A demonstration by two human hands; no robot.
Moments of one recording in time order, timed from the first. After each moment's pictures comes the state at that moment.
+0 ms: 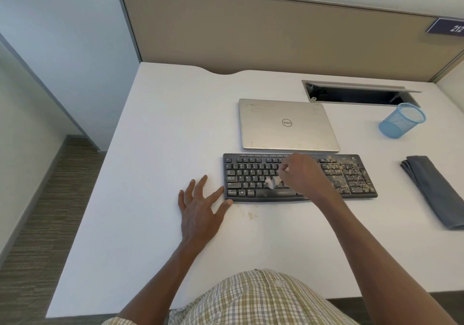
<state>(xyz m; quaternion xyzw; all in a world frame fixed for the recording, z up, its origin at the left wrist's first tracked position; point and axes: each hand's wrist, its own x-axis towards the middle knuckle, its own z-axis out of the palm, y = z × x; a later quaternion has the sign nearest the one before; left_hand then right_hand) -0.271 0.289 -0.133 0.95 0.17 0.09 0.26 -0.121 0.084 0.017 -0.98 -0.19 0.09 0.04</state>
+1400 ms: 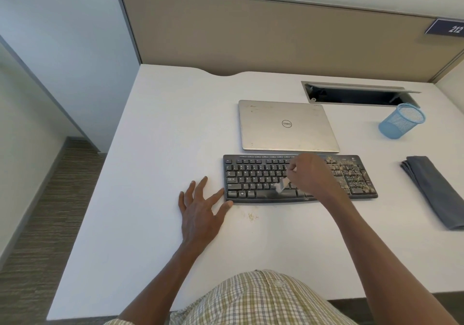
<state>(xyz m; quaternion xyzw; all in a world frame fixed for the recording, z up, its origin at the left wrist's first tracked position) -0.271 0.290 -0.134 0.95 0.17 0.09 0.26 -0.114 0.069 0.011 -0.99 -0.15 0.07 0.04</state>
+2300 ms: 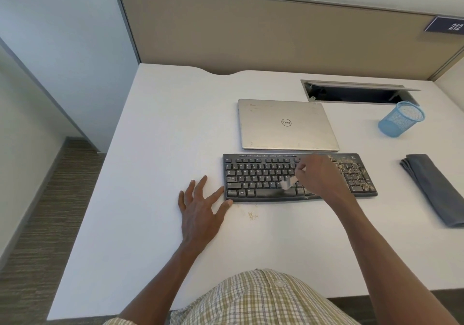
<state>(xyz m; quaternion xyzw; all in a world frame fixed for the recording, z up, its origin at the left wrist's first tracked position) -0.271 0.289 -0.132 0.94 0.17 0.10 0.27 -0.118 0.055 0.014 -0.99 -0.10 0.05 0.06</state>
